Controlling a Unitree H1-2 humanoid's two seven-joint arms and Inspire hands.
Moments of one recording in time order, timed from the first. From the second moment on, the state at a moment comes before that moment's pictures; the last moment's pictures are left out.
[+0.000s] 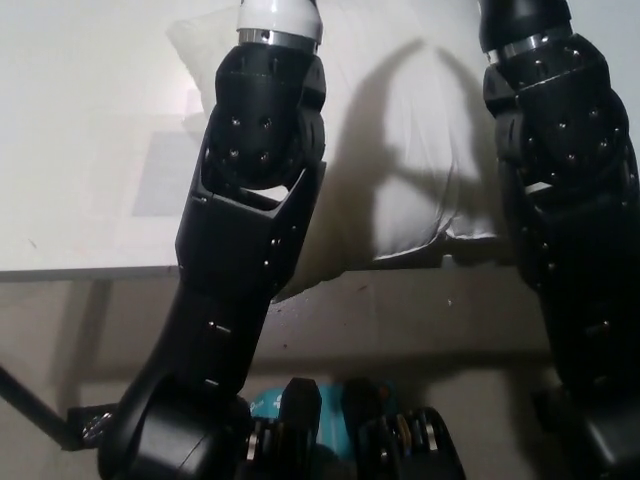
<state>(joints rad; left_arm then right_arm) -1.05 -0.08 -0.07 0.16 -0.03 -0.07 0.25 -1.00 -0.04 0.08 0.02 -0.02 0.06 0.01</state>
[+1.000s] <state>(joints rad) -0.25 0.10 -0.02 0.18 0.05 -0.27 0.19 -0.34 -0.18 0.02 -0.07 -0.09 -0.04 0.01</state>
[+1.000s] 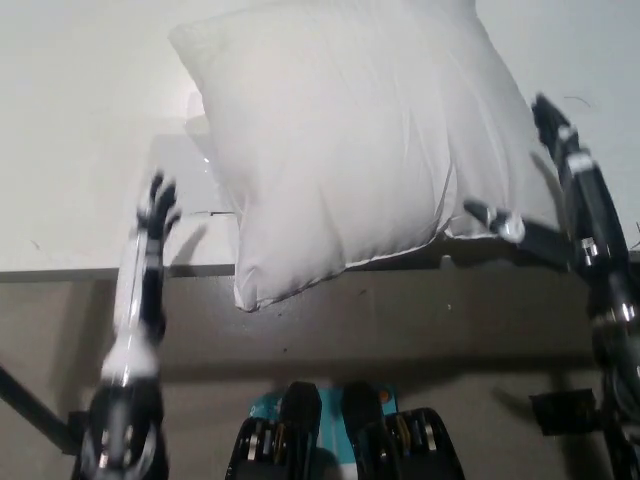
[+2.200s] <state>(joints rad) 0.06 0.12 0.06 0.16 0.02 -0.43 0.16 0.11 -0.26 -0.04 0.18 -0.20 -0.41 -0.09</state>
